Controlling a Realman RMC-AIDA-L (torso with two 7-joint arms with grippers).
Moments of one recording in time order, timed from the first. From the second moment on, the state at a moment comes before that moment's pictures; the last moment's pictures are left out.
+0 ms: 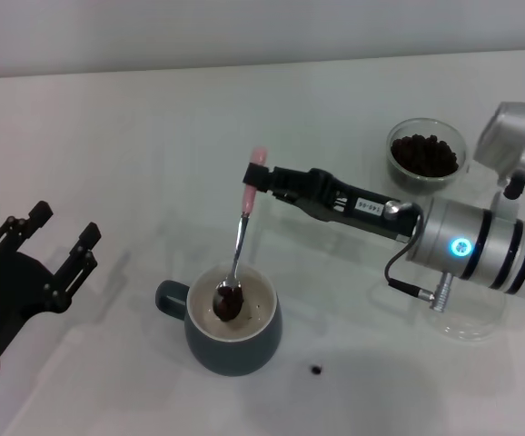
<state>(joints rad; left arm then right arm) -0.29 -2.08 -0.76 -0.08 -0.39 -1.44 2.83 0.66 2.03 -0.55 0.14 1.44 1.42 -1.54</state>
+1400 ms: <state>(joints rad) -0.31 -2.08 -0.76 -0.08 -0.39 -1.39 2.83 0.68 2.03 -0.57 0.07 1.40 1.58 -1.95</state>
